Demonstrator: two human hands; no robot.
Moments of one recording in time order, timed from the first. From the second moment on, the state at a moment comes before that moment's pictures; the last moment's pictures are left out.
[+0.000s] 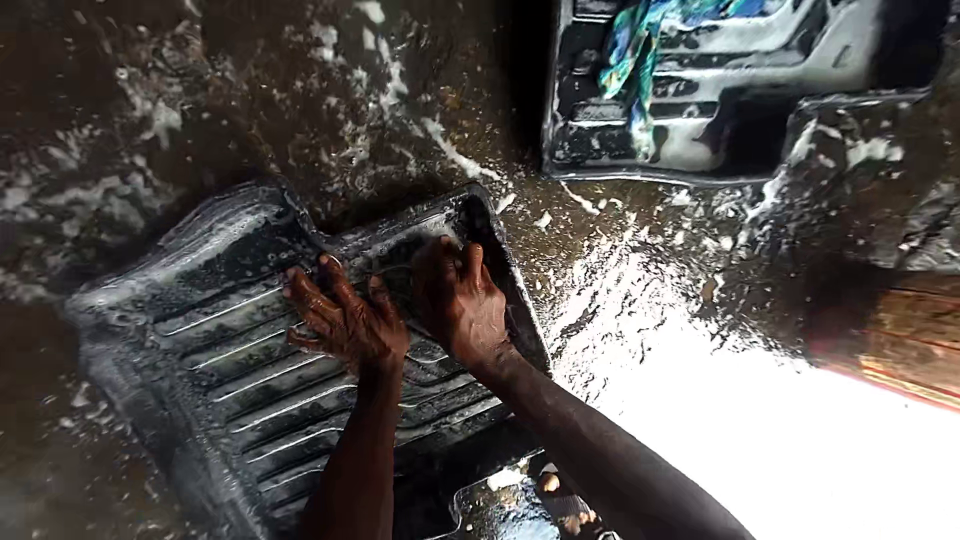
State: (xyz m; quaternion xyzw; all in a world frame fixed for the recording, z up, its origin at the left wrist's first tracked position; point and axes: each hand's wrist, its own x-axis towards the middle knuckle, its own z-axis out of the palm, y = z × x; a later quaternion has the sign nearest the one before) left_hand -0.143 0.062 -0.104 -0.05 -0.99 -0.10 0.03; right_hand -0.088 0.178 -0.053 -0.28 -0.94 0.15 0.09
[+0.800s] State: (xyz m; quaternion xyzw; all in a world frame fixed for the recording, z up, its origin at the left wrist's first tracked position) left_hand -0.172 -0.118 0.008 -0.23 -0.91 -0.14 -0.31; right_hand 0.169 0.306 -0.034 -0.33 -0.88 0.32 0.07
